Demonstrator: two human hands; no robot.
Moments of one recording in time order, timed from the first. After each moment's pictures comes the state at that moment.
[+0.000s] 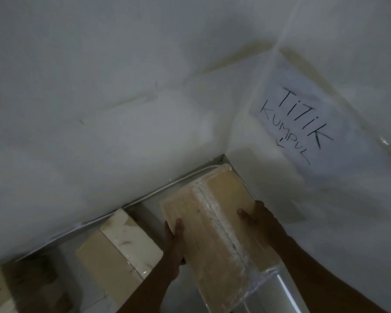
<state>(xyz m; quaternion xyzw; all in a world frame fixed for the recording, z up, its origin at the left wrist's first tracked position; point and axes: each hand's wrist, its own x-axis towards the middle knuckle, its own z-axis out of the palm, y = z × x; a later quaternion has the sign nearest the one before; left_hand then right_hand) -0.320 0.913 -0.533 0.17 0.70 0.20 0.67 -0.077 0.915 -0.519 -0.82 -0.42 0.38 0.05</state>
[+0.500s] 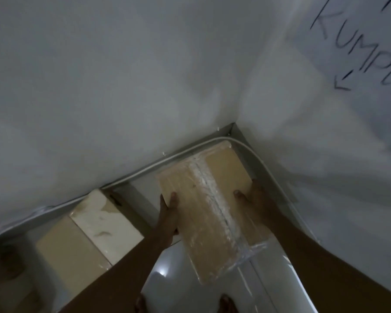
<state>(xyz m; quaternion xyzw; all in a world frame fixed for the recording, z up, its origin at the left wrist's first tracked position) -0.319 0.955 -0.725 0.18 0.67 0.23 0.69 -0.066 0.940 -0.736 -0.81 -0.44 0.39 0.07</state>
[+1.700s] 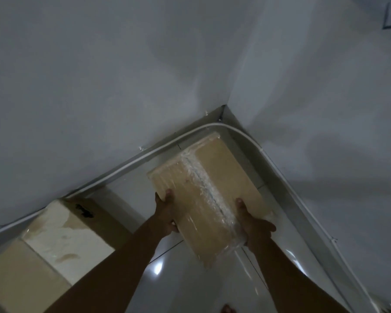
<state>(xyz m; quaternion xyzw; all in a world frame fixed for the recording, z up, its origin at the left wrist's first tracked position) -0.290 0.994 -0.849 0.13 0.70 0.13 0.69 -0.094 0.908 -0.831 -0.86 0.19 0.40 0.26</state>
